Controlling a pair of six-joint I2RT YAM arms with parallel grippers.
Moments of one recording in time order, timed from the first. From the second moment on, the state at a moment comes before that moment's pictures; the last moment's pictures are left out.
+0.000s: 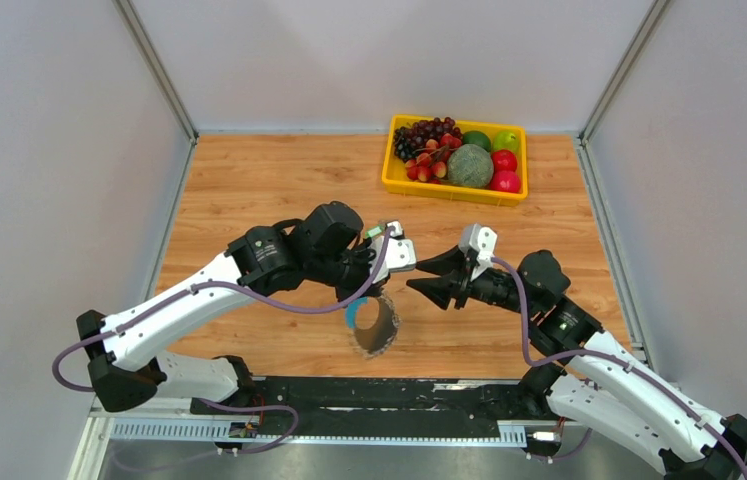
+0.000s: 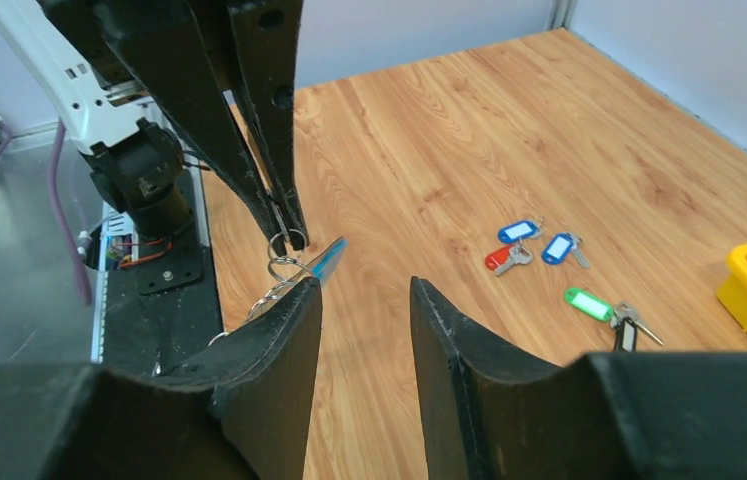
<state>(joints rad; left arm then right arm) -1.03 1.24 1.37 -0.90 0.28 0.28 0.76 0.68 0.61 0.09 -0.46 0.04</state>
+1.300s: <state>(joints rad) -1.10 1.20 1.42 -0.92 0.20 0.32 0.90 0.69 0.52 0.27 -0.61 0.03</state>
